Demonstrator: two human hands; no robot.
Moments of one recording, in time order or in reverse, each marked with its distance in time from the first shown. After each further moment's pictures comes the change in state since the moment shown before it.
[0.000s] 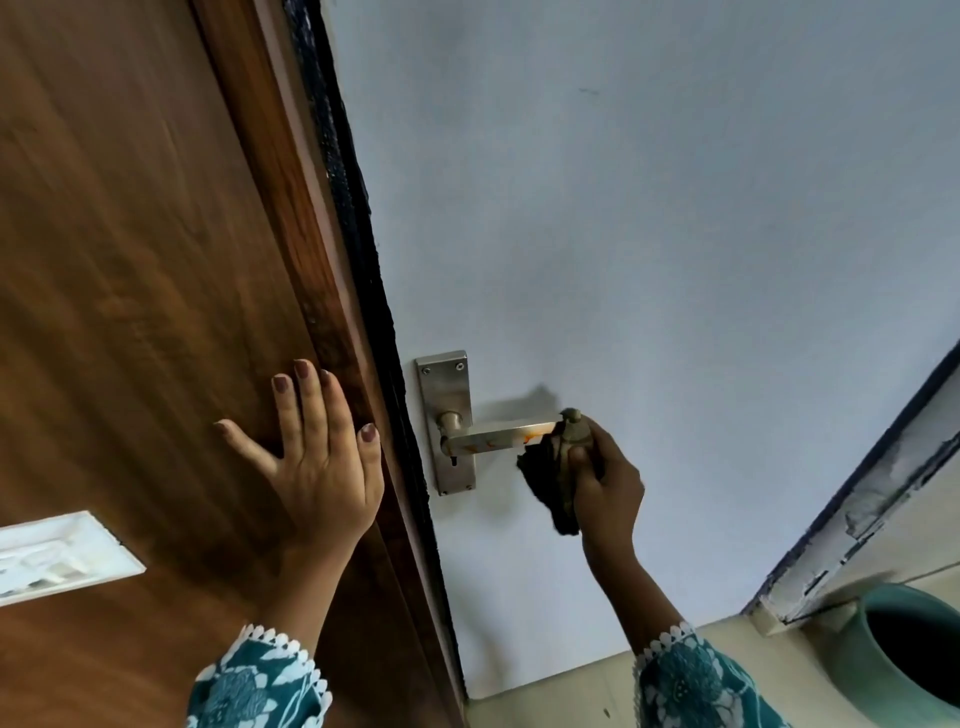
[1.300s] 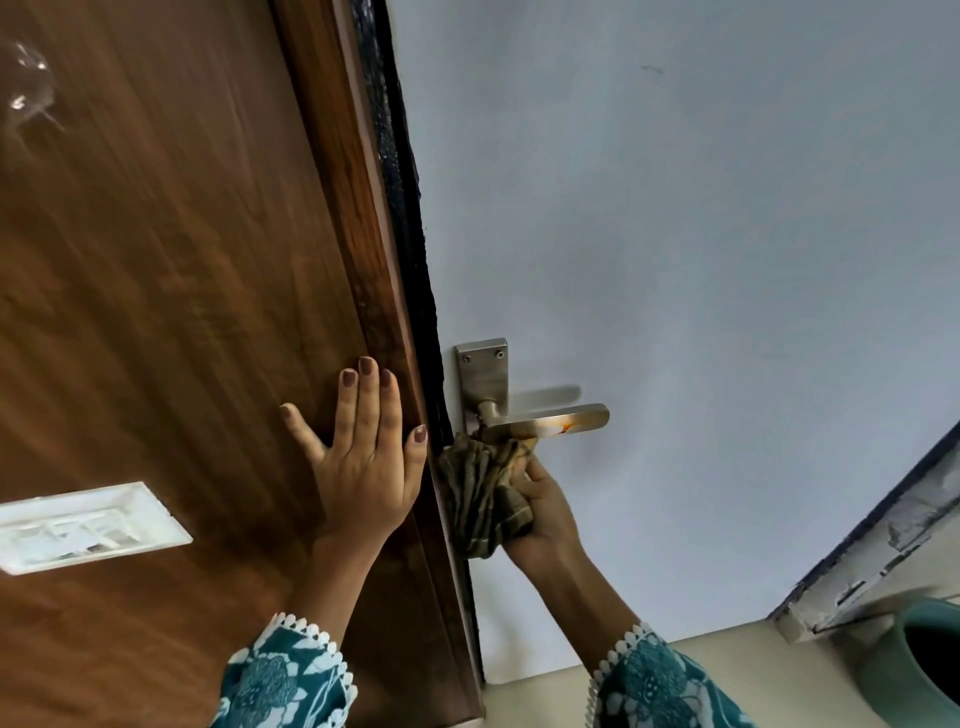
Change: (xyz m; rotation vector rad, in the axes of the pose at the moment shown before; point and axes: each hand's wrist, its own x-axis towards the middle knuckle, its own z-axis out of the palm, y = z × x) left_hand -0.013 -0.010 -0.004 -0.036 -0.110 0.094; right_hand -0.039 0.008 0.070 0.943 -0.417 0.798
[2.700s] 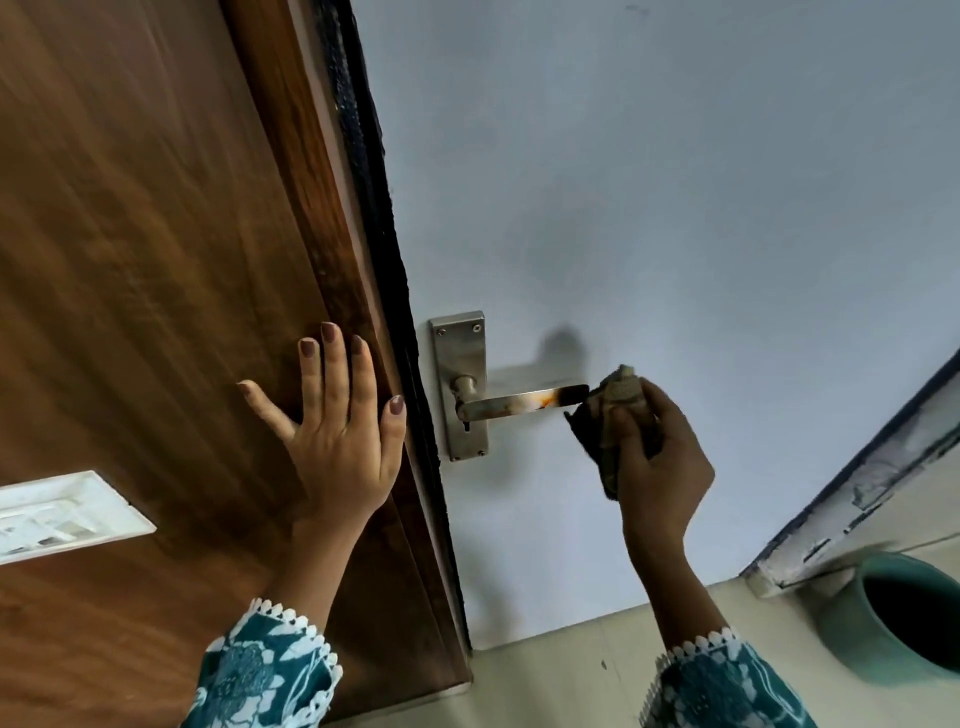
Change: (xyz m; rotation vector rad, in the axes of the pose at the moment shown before) left_hand 0.007 0.007 -0.004 -0.031 0.001 -0.052; right_hand -0.052 -0.078 -0.023 -1.108 0.625 -0.989
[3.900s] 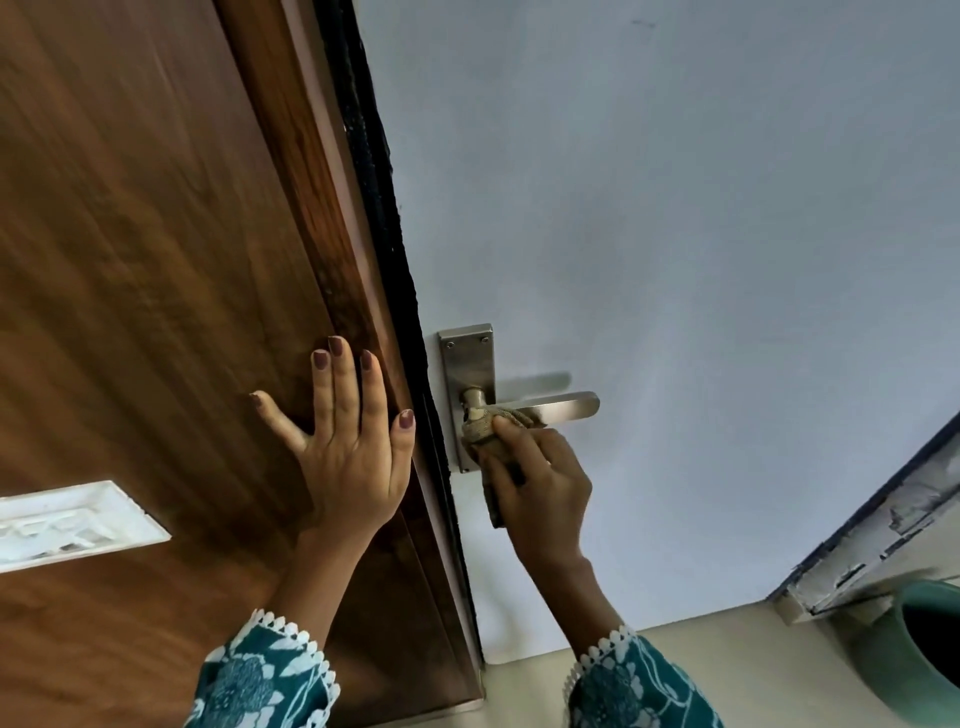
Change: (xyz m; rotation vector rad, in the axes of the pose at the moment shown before) left_hand 0.003 0.002 0.000 0.029 -0.005 0.035; right_hand -0.041 -0.001 0.070 -0.176 -0.228 -0.565
